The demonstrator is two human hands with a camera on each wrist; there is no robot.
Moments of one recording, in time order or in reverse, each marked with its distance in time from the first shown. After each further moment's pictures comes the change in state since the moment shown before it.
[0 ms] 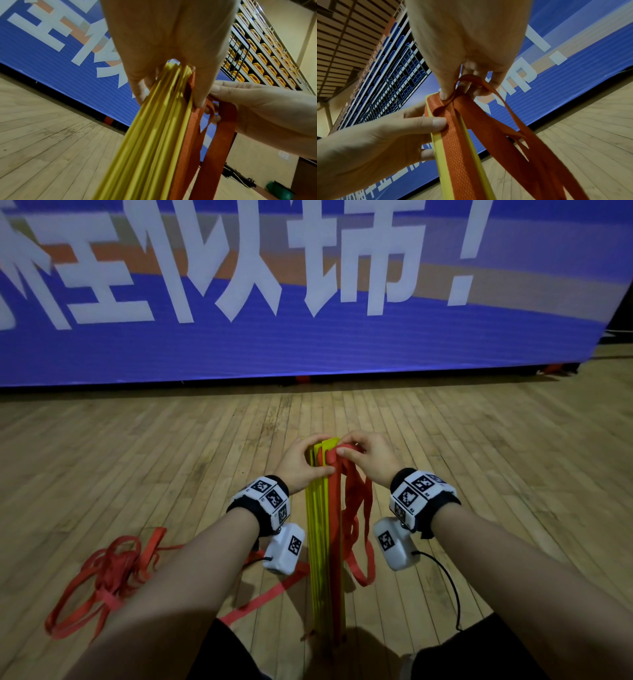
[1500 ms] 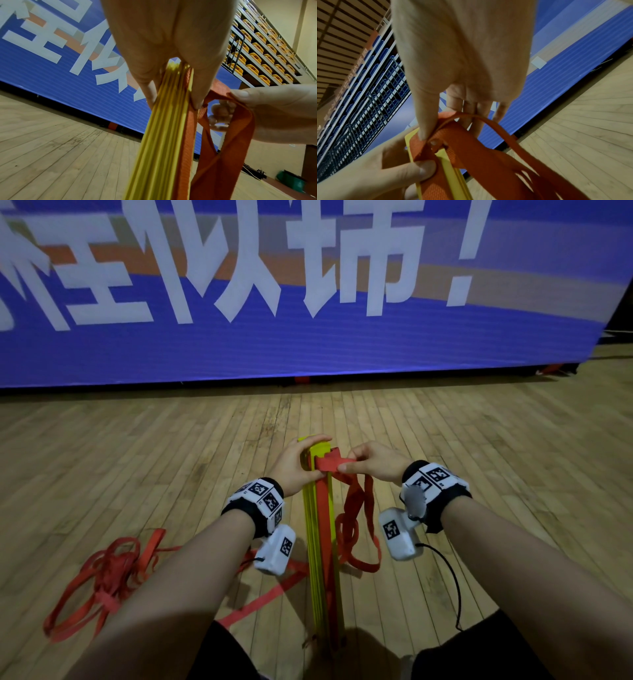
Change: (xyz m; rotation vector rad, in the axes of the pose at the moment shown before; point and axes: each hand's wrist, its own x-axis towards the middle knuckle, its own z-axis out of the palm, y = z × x) left_hand 0.000 -0.007 -0.008 0.149 -0.043 0.011; right_hand 0.003 -0.002 -0.021 -0.081 -0.379 0.267
